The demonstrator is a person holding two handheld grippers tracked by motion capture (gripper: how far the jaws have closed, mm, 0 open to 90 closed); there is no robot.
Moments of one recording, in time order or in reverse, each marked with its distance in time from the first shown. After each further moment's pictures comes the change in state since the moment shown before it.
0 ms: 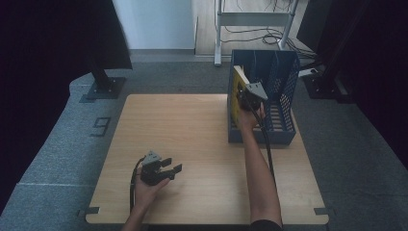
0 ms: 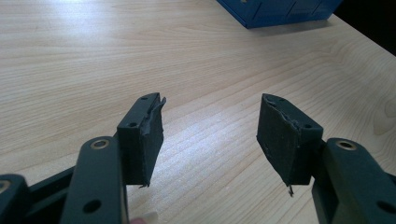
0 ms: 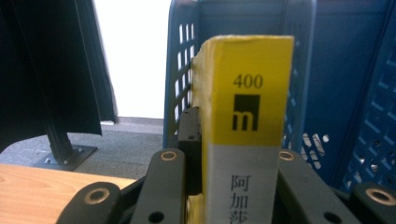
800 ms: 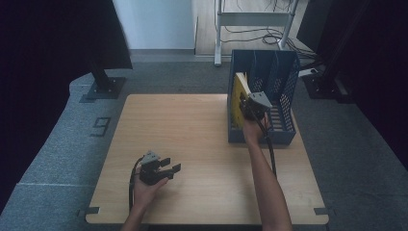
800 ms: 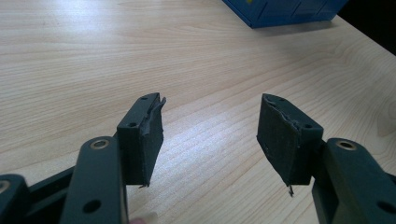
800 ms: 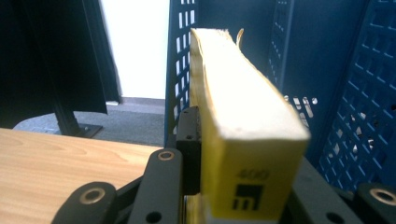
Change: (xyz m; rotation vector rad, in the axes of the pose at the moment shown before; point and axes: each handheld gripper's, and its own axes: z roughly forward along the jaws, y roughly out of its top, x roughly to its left) left arm 0.005 -0.001 -0.001 0.000 0.003 -0.019; right arm -0.006 -0.012 -0.034 0.079 0.018 -0.007
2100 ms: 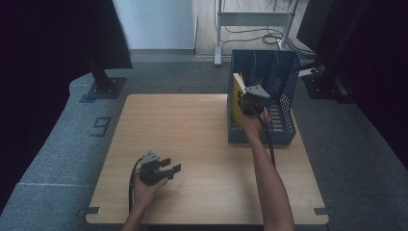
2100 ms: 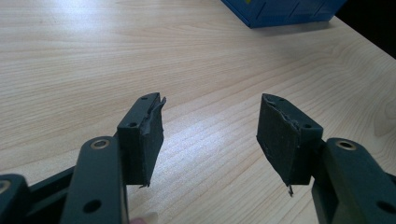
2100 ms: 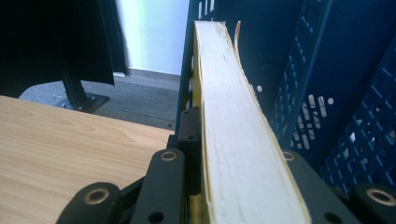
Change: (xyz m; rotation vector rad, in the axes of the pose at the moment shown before) left arm 0.000 -0.001 0.001 0.005 -0.007 -0.002; right arm 0.004 0.021 0.007 0.119 0.044 -0.069
